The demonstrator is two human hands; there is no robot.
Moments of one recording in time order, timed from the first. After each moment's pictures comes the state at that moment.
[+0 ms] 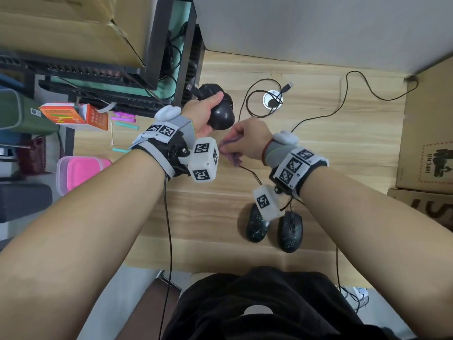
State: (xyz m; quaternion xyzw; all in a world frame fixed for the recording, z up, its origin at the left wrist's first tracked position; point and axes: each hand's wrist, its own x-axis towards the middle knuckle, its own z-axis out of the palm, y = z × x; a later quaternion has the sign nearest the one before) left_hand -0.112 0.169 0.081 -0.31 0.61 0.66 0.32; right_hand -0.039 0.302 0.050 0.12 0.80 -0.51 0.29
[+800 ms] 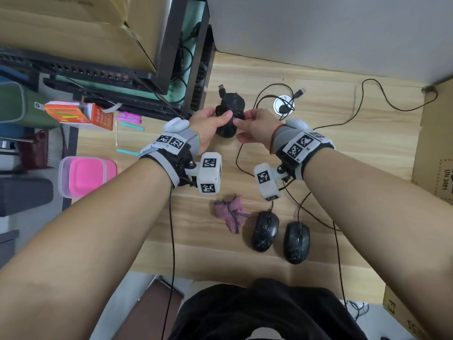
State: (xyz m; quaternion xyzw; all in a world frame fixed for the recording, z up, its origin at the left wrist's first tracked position) left_hand -0.108 0.151 0.046 -0.23 0.67 0.62 0.34; right_hand -0.089 0.307 0.022 0.26 0.66 -0.62 0.32
